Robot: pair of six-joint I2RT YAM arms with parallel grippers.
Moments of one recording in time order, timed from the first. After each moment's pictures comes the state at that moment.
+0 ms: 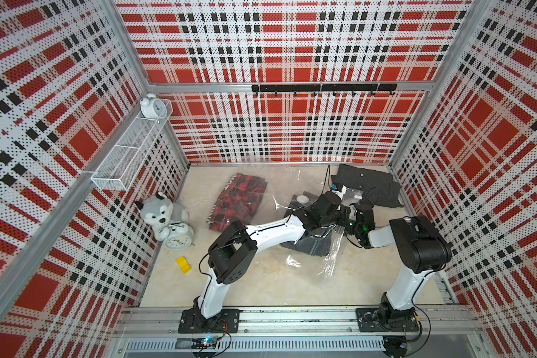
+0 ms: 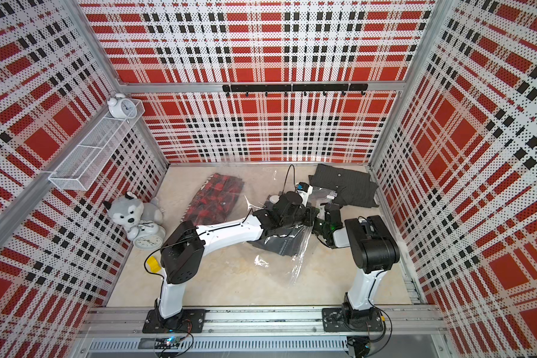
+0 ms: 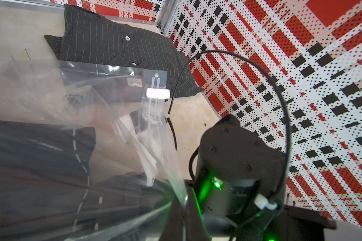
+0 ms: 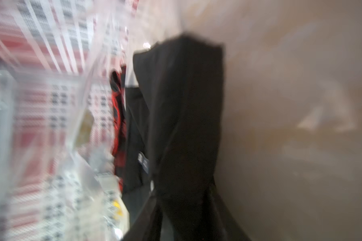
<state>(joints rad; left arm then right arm) -0.99 2.03 1.57 0.04 0.04 -0.59 0.15 1.80 0.57 0.65 -0.63 0.90</state>
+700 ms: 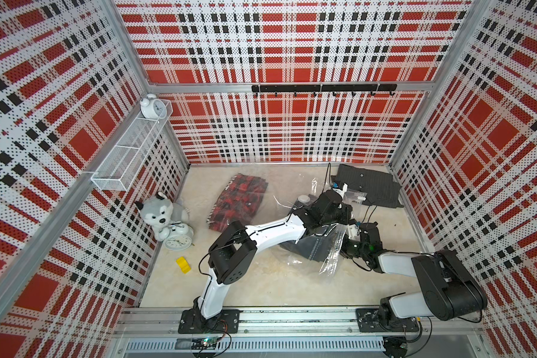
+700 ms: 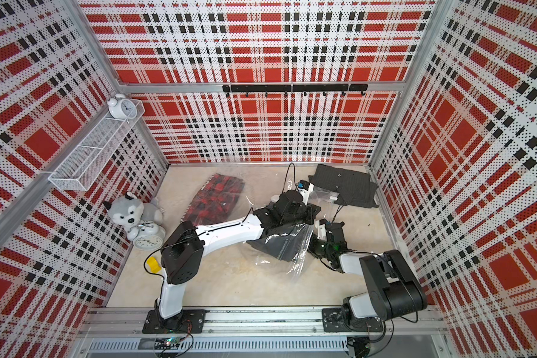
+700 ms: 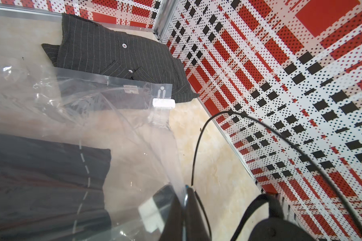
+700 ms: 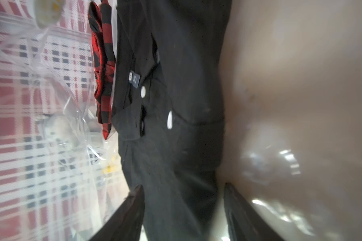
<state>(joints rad) -0.99 2.03 1.60 0.04 0.04 -0.60 0.27 1.45 0.31 0.43 -0.59 0.83</state>
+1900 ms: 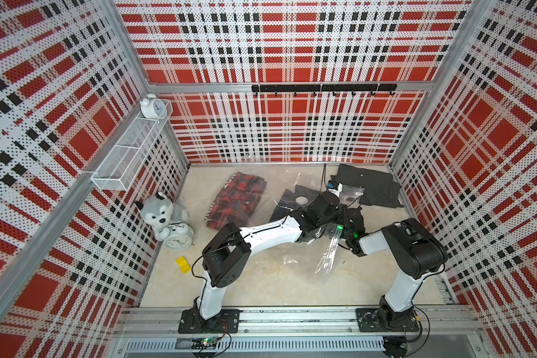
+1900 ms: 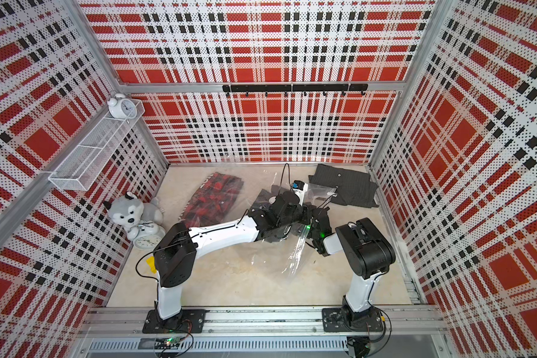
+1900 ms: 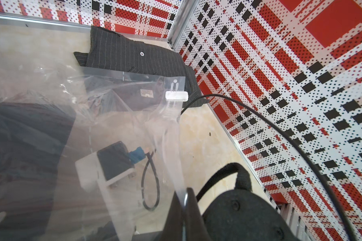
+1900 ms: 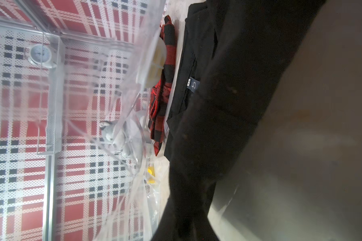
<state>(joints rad) -1.00 1.97 1.52 0.04 -0.05 -0.62 0.34 1.79 0.55 0.87 -0.67 1.10</state>
